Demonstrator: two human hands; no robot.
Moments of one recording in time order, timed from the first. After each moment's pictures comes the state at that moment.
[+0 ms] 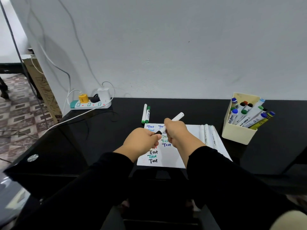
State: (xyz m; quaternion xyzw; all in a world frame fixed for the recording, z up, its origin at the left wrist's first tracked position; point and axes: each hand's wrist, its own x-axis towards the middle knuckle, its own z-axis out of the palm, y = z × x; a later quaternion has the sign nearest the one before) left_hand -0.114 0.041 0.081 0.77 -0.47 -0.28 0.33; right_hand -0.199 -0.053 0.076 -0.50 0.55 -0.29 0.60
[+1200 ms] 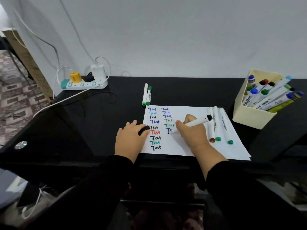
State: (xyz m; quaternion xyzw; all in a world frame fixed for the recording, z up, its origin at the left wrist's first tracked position) left_hand -0.073 0.028 -0.010 0.84 -0.48 -0.11 0.22; right_hand -0.235 -0.053 0.011 -0.65 0.51 -0.36 0.44
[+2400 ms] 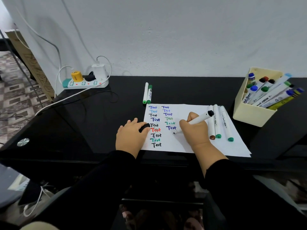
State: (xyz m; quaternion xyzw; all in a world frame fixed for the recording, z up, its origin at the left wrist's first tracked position) left_hand -0.074 0.029 -0.014 0.84 -0.48 -0.09 0.24; right_hand -0.238 -0.047 0.012 -0.63 0.51 -0.39 0.42
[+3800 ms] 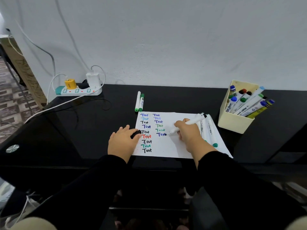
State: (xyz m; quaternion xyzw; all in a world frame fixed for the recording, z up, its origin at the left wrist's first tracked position) left_hand -0.073 0.028 -0.013 0.84 -0.48 -0.11 0.22; right_hand -0.249 -0.067 0.024 -0.52 0.54 -0.36 0.56
